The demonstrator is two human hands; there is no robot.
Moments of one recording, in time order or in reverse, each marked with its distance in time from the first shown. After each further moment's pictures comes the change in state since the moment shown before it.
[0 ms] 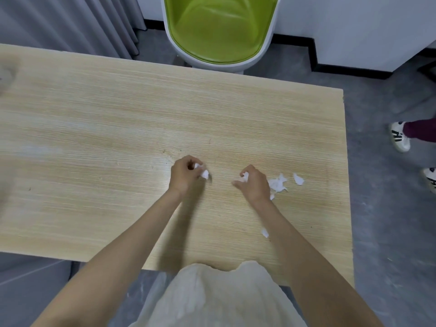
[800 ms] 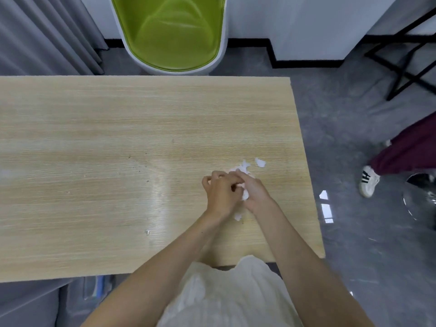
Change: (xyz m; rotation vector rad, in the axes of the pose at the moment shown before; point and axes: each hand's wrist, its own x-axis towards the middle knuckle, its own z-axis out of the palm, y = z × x) left_hand -0.121 0.035 0.139 0.436 -0.171 0.429; right_hand -0.050 0.052 -0.054 1.405 -0.197 0.521
